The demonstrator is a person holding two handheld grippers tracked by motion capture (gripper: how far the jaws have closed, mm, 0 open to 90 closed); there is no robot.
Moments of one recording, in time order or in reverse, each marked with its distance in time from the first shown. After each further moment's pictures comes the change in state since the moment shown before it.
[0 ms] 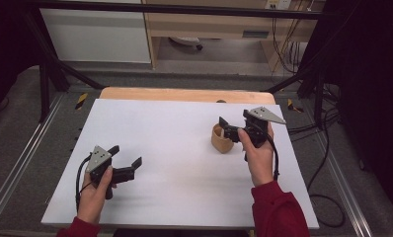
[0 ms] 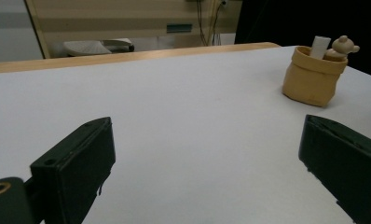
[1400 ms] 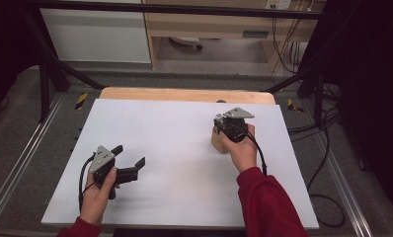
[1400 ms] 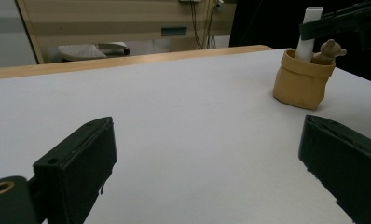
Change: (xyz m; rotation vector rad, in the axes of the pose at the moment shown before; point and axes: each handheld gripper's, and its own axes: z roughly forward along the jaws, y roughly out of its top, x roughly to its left) left arm -0.011 0.004 0.003 -0.011 -0.028 0.011; right arm 0.006 -0.032 0.065 0.225 -0.047 -0.192
